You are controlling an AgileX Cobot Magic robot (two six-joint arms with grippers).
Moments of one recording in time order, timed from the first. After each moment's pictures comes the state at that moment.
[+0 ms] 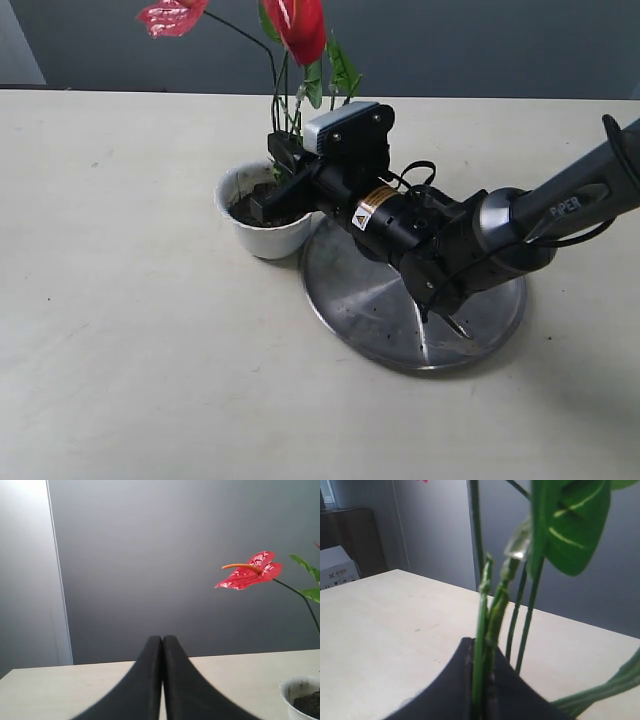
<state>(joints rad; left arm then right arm) 0.05 0.00 0.00 0.69 -0.14 -0.67 0.79 2.10 -0.89 -0.07 -1.08 0.10</state>
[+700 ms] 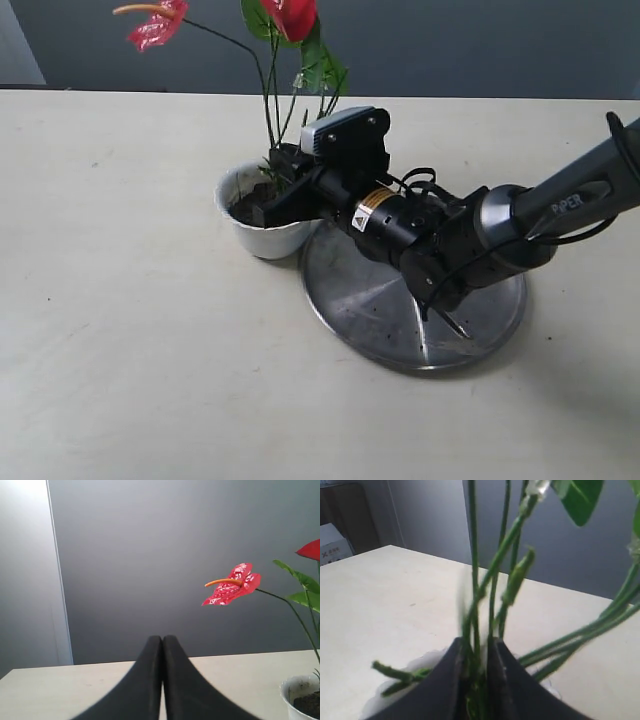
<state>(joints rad) 0.05 0.00 0.00 0.69 -0.14 -0.67 0.79 2.10 -0.90 -0.07 -0.96 0.13</state>
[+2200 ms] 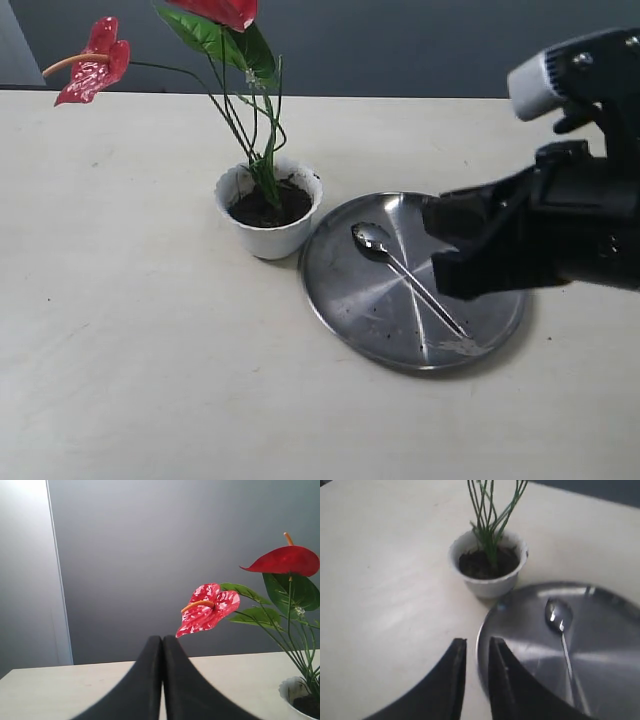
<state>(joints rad) 0.05 0.00 0.00 0.69 -0.14 -0.67 0.87 0.96 -0.63 0.06 0.36 0.14</state>
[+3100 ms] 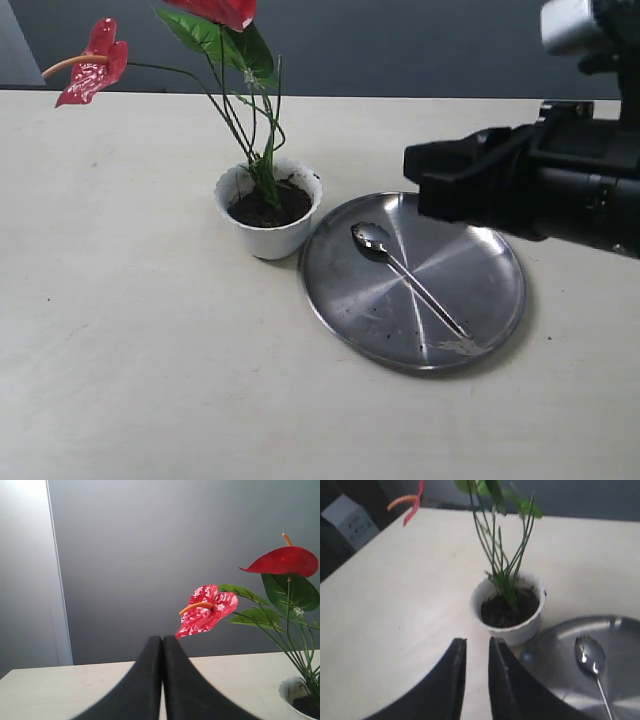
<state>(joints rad) 0.05 0.00 0.00 0.69 -0.14 -0.67 0.85 0.97 -0.63 0.22 0.13 0.14</state>
